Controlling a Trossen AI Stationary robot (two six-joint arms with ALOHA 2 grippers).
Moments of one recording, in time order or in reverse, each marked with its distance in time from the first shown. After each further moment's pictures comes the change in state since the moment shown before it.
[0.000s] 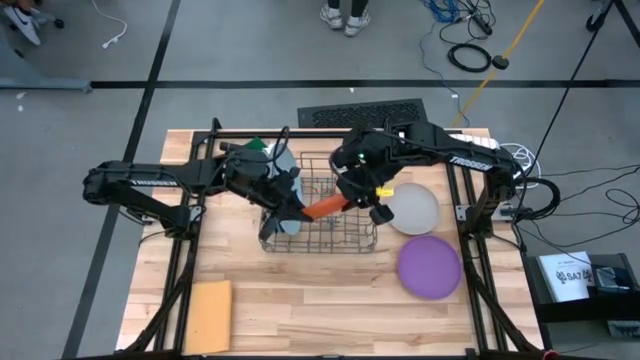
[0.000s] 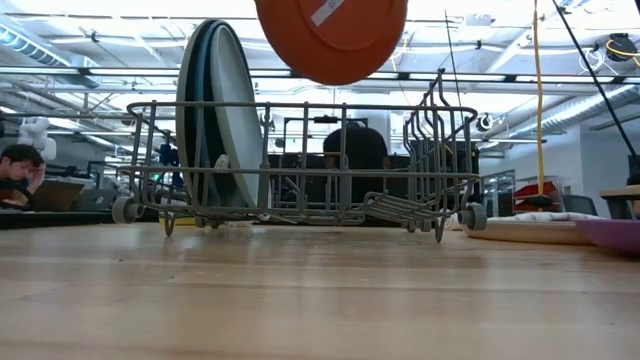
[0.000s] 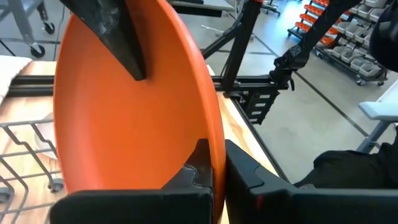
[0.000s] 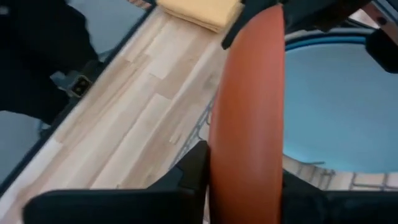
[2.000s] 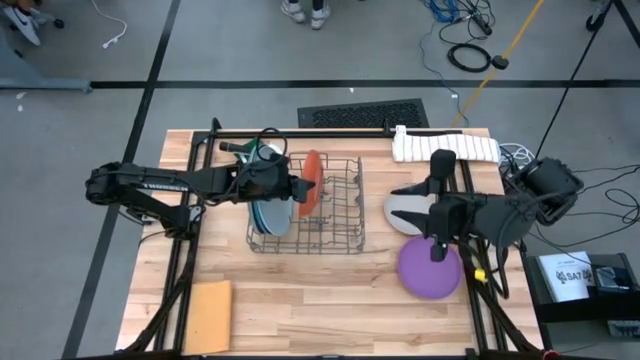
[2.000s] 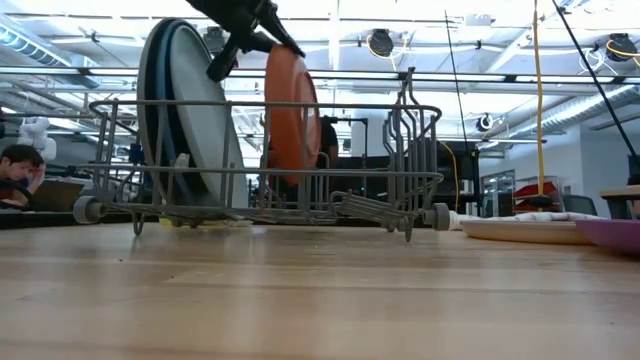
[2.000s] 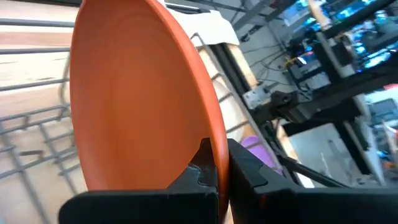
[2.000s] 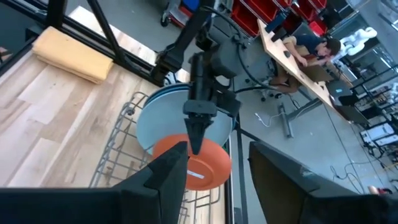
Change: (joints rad) left arm 0.028 0.026 -0.151 0.064 -0.671 -0.972; right arm 0.680 -0.198 0.169 -0.059 1.110 0.239
